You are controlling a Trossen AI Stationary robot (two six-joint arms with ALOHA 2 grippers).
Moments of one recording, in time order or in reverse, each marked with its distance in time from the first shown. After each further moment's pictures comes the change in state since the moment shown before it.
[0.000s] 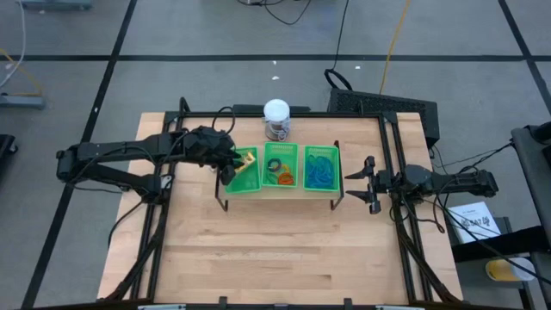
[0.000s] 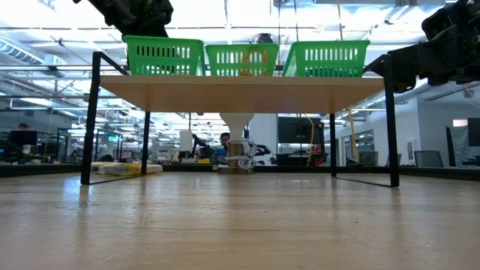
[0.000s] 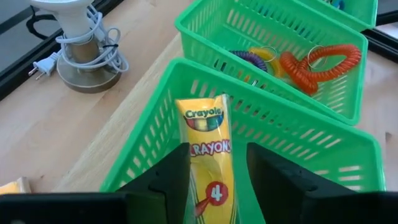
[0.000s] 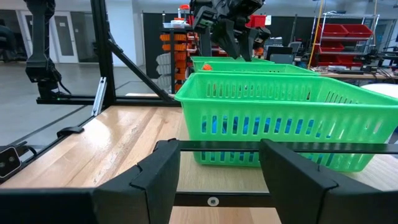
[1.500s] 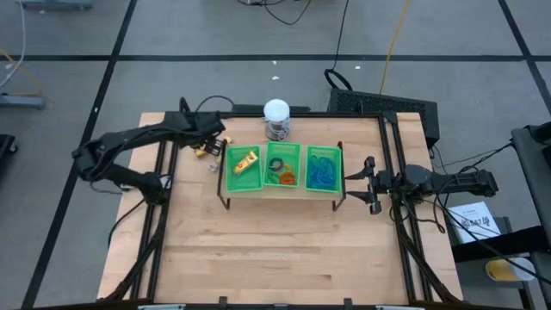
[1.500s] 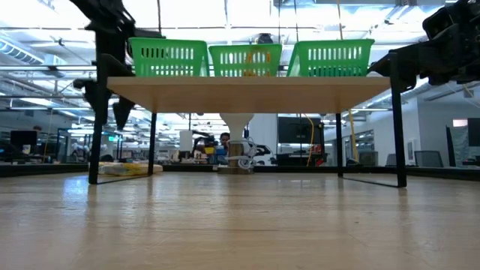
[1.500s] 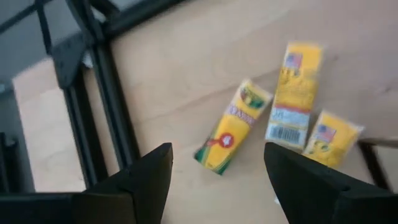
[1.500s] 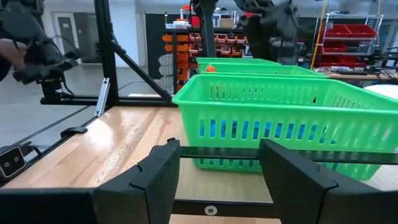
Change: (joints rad) left arm 0.383 0.198 0.001 -0.486 -0.401 -0.271; right arm 0.001 0.000 0.000 0.001 -0.004 0.000
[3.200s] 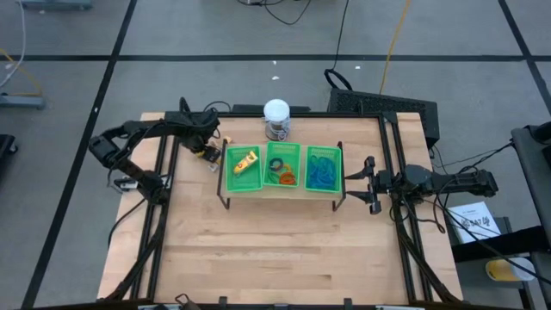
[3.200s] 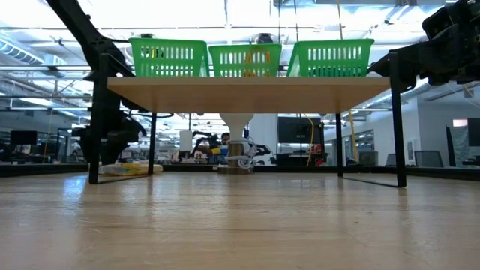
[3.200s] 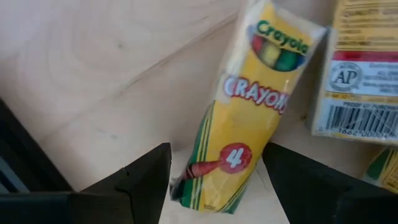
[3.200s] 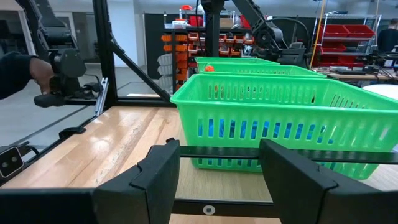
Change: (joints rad) left arm 0.278 0.231 -0.195 0.304 0.315 0.399; right arm 0.000 0.000 0.000 -0.001 0.004 0.000
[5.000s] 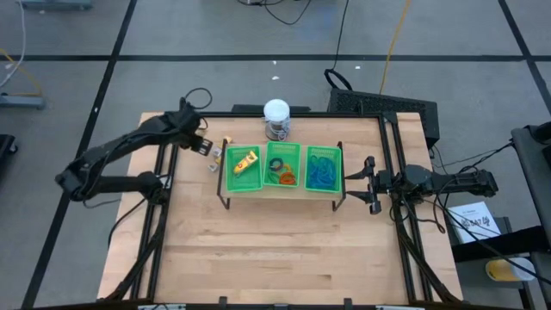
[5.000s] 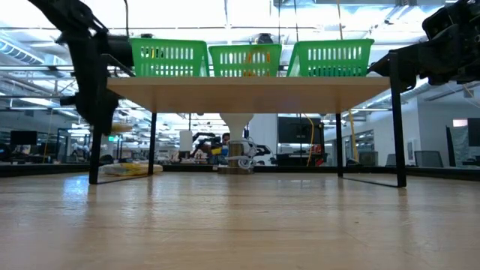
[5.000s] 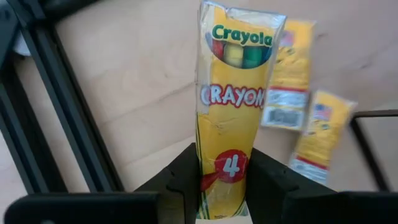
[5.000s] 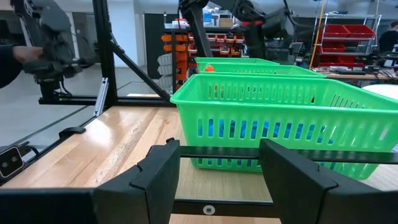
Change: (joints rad) left arm -0.011 -0.408 -0.004 -0.117 -0.017 -0.092; right arm 0.000 0.000 0.000 0.000 0.000 0.000
